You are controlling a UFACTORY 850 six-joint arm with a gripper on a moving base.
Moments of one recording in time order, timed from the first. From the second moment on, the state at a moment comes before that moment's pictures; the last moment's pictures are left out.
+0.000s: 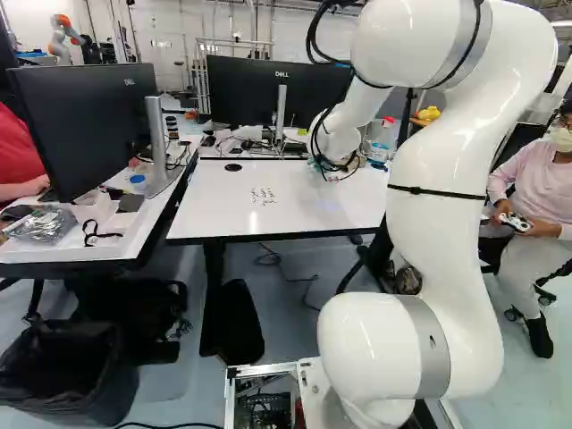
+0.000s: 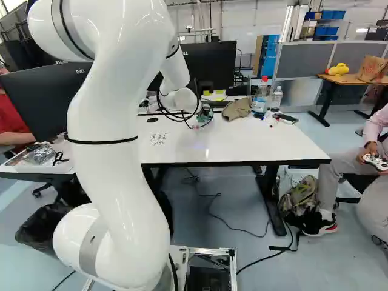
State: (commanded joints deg) arm -9.4 -22.7 -59.0 0.0 20.0 0.0
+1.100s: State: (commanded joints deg) arm -15.2 -17.9 -53.1 0.0 20.0 0.0
